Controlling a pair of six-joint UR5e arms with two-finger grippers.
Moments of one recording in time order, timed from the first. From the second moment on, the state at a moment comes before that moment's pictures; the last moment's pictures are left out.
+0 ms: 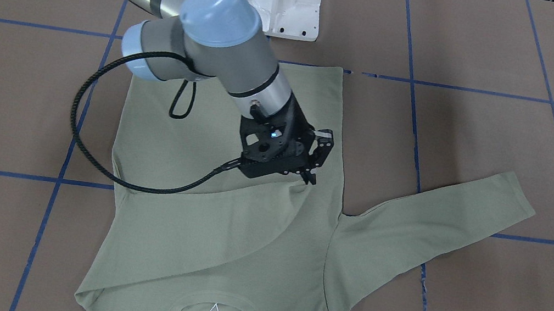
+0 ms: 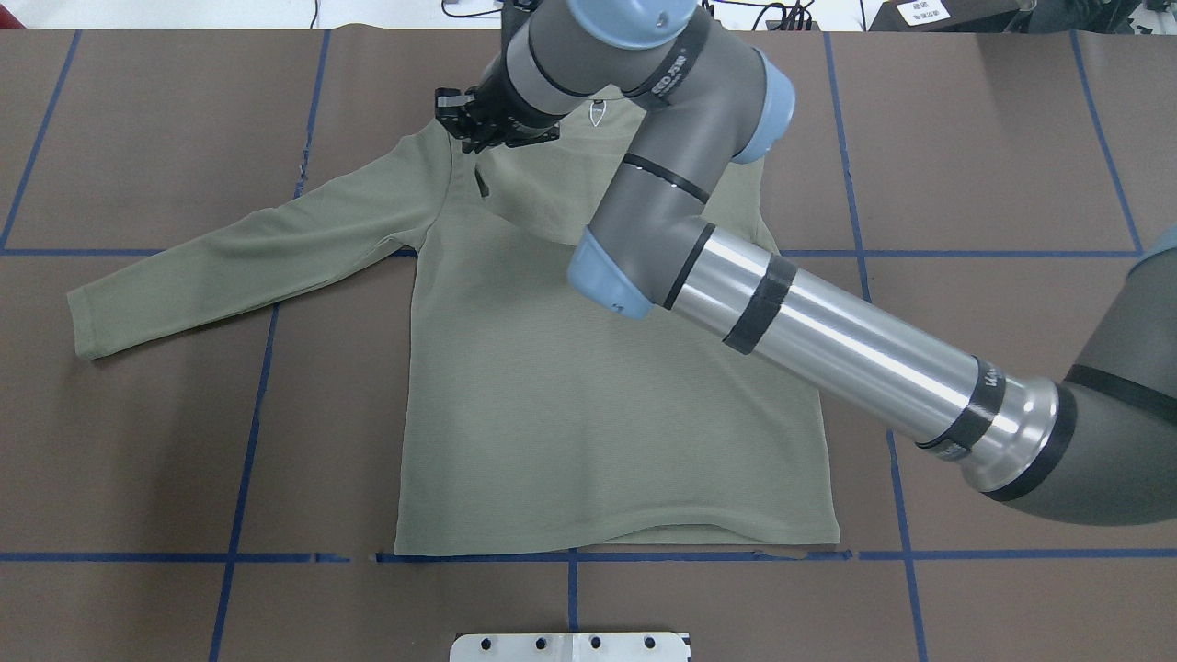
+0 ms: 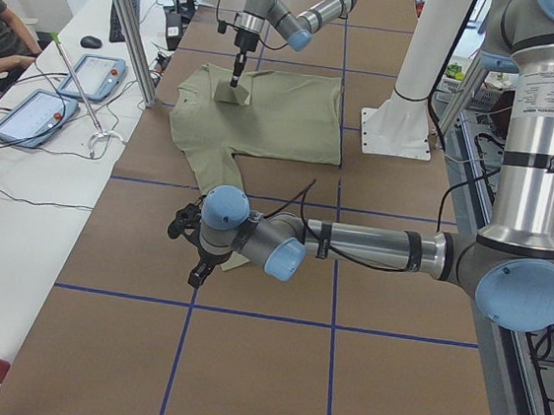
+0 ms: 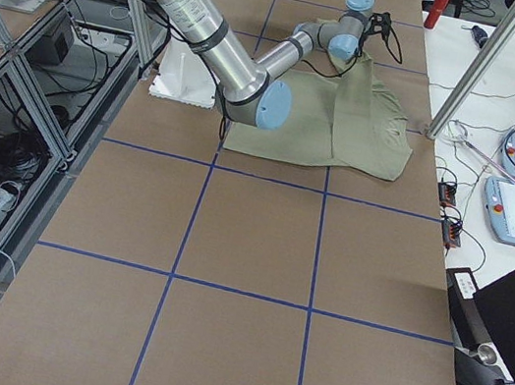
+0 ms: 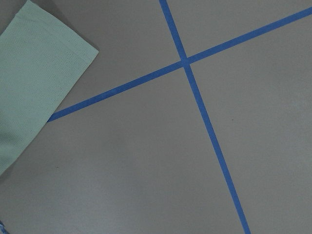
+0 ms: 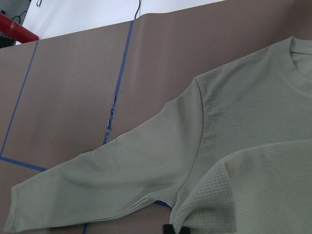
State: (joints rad) left arm -1.47 -1.55 -1.57 -2.03 -2.37 0.00; right arm 0.69 -0.50 1.19 -0.98 1.99 1.21
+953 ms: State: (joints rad) left arm -1.47 -1.55 -1.57 -2.03 -2.37 0.00; right arm 0.60 -0.38 0.93 -0.98 1.90 1.20
